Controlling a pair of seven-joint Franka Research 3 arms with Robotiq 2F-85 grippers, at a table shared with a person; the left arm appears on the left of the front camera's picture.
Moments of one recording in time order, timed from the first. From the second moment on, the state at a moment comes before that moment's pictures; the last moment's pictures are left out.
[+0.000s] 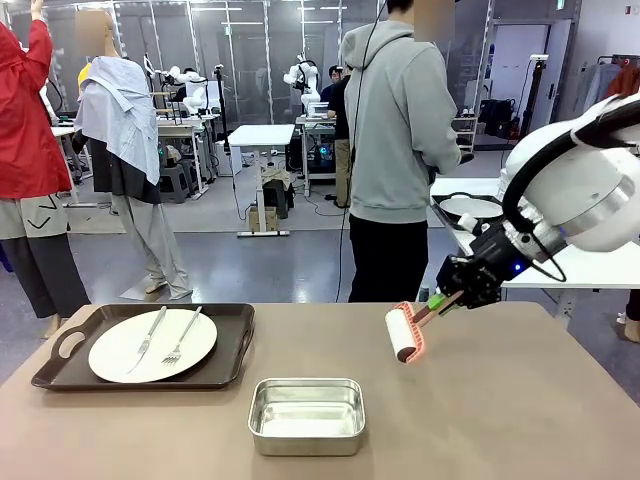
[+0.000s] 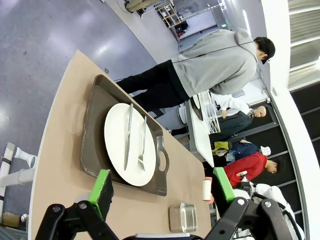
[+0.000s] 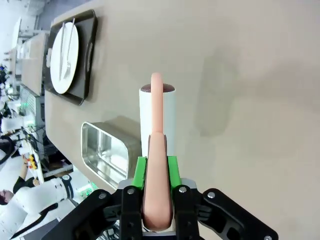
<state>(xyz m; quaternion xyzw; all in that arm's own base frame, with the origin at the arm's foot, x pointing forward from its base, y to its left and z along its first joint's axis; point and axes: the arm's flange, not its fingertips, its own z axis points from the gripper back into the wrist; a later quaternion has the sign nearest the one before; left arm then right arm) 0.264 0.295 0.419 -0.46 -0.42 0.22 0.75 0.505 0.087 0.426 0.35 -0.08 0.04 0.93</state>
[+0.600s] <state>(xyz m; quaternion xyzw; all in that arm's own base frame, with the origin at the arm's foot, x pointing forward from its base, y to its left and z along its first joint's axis) 0.264 0.295 0.419 -0.46 -0.42 0.22 0.75 0.512 0.094 0.414 0.35 -0.08 0.05 0.93</state>
